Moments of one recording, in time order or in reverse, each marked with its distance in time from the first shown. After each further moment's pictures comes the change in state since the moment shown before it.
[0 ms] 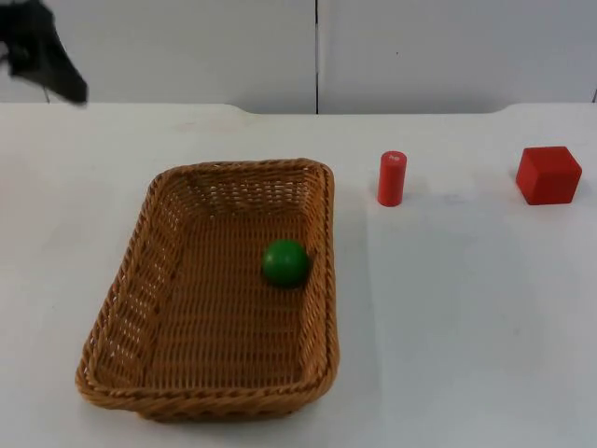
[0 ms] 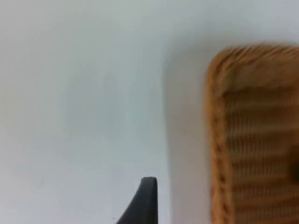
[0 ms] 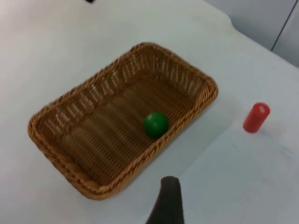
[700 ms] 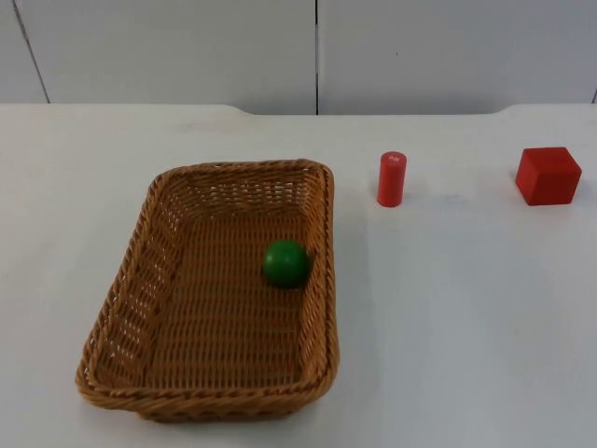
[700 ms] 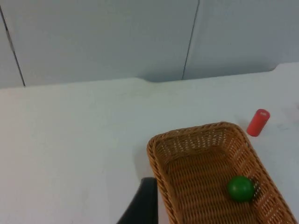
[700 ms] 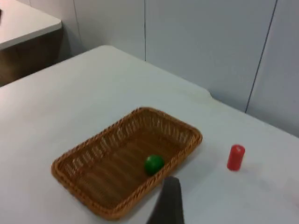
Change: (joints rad) right arm 0.000 -0.514 0.163 -0.003 0.082 0.038; left arm 0.000 -1.020 0.400 0.040 0.016 0.019
